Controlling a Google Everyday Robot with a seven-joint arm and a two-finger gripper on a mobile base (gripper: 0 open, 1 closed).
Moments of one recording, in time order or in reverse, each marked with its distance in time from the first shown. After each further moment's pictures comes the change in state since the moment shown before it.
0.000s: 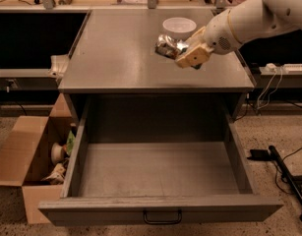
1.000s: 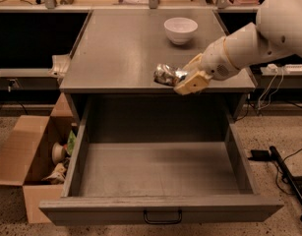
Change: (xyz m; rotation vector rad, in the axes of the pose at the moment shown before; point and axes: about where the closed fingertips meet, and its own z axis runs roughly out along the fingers) arm 0.042 0.051 0.021 -0.085 0.058 -0.003
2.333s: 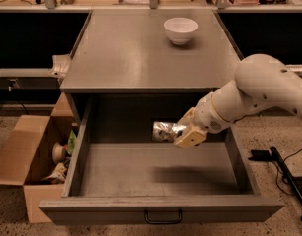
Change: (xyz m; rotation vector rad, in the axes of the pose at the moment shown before) arm 0.092 0.108 0.059 -0.153 0.157 -0.021
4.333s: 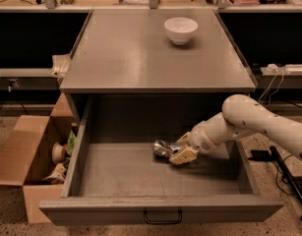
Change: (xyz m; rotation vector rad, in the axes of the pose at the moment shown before) arm 0.079 -0.014 0.113 -0.122 -0.069 0.182
